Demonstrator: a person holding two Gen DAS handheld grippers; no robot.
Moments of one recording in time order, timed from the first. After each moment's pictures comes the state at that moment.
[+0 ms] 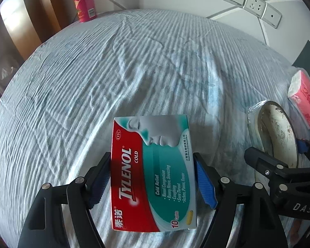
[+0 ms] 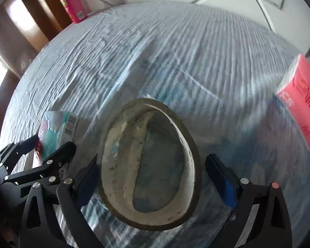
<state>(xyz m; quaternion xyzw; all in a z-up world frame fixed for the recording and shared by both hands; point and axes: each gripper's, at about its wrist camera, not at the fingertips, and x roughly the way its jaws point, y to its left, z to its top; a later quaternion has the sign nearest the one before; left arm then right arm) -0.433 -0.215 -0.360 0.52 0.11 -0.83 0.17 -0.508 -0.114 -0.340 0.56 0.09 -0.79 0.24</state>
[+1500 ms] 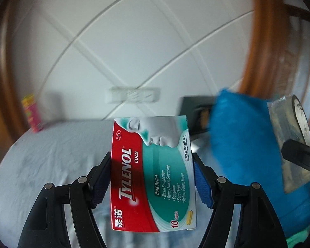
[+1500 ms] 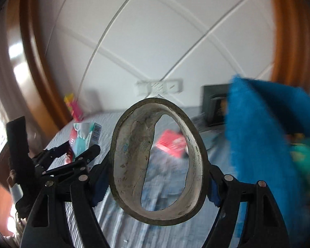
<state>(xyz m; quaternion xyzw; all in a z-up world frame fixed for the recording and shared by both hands) -0.343 0.009 -0.063 0.28 0.06 -0.96 -0.06 -0.308 0.134 -0.004 0.33 -0.02 -0.94 0.13</state>
